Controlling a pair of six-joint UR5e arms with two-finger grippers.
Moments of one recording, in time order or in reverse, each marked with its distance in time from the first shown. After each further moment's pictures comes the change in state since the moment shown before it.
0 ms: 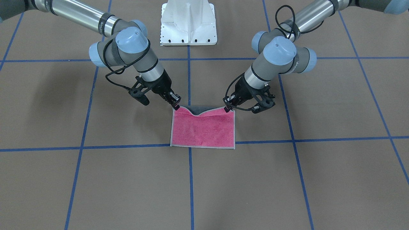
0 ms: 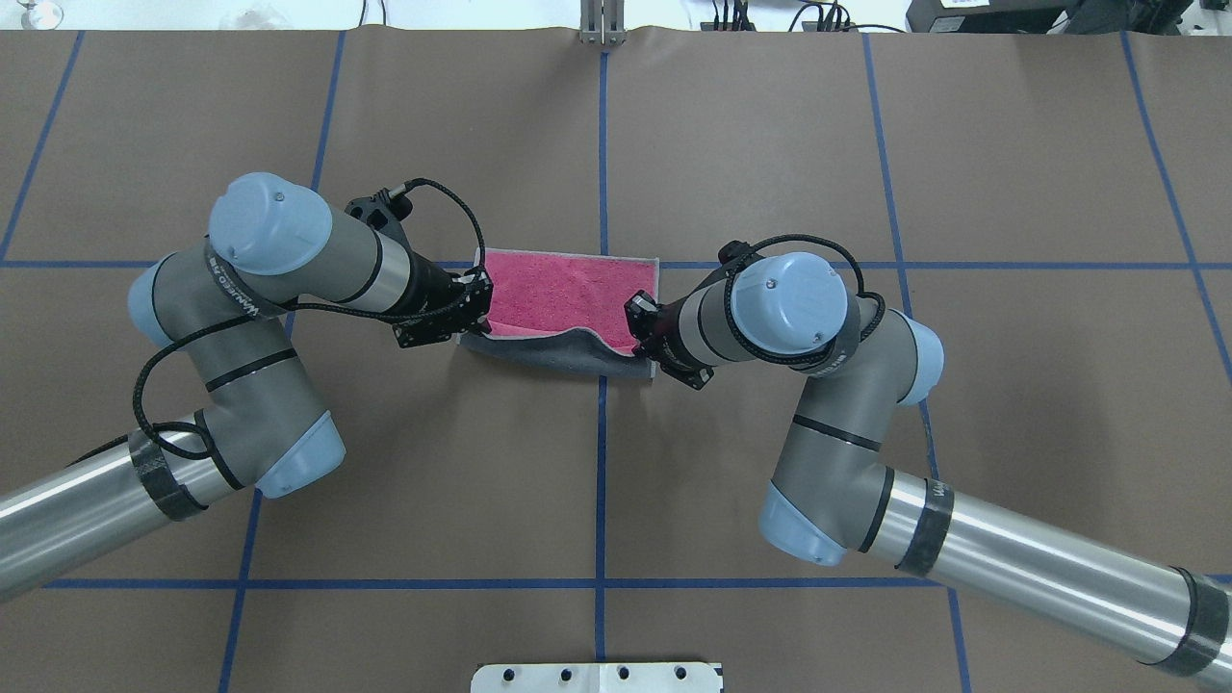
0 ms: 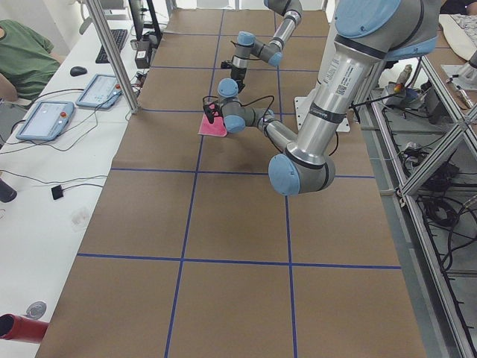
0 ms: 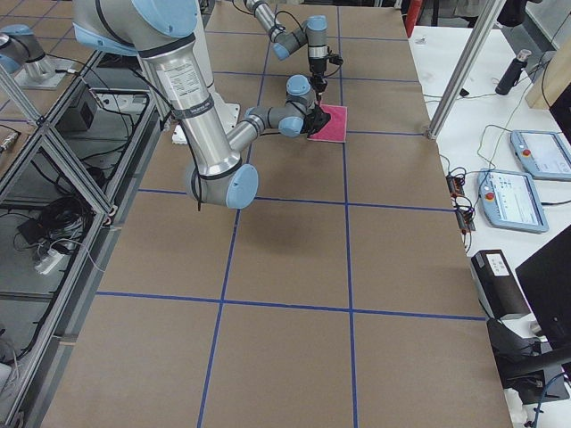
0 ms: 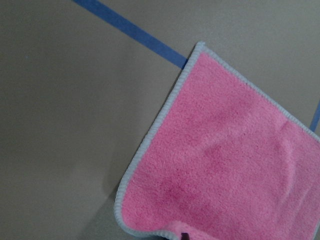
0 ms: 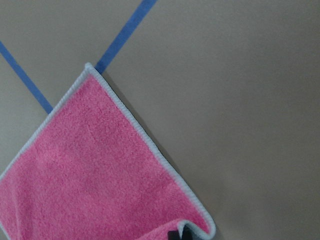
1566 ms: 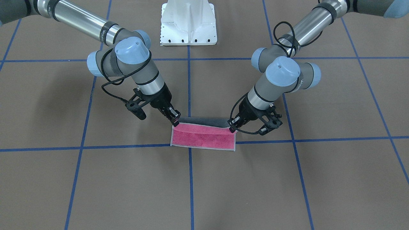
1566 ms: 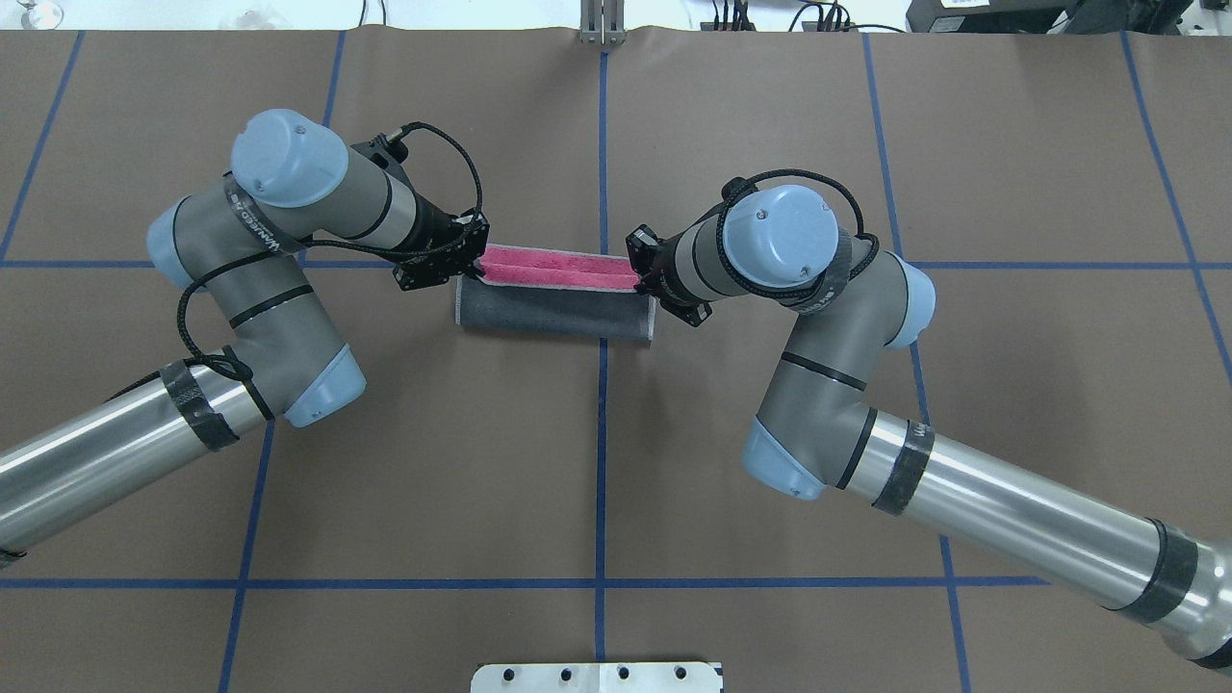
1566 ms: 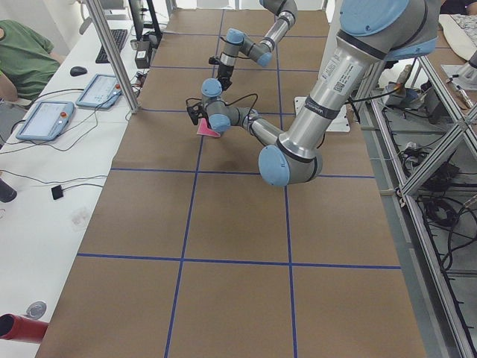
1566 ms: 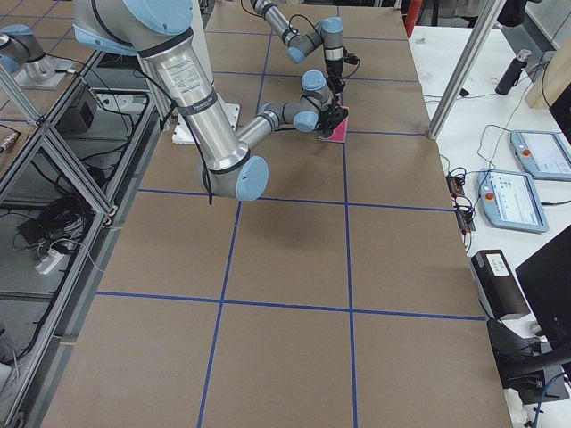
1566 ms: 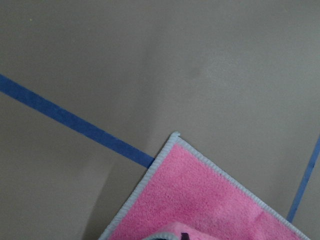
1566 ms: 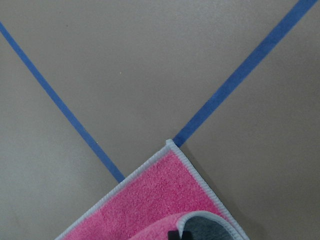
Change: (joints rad) left arm -0.069 -0.092 0.161 -0.009 -0.002 0.007; right arm 0.077 0.059 -0.066 -0.001 -0.012 -0.009
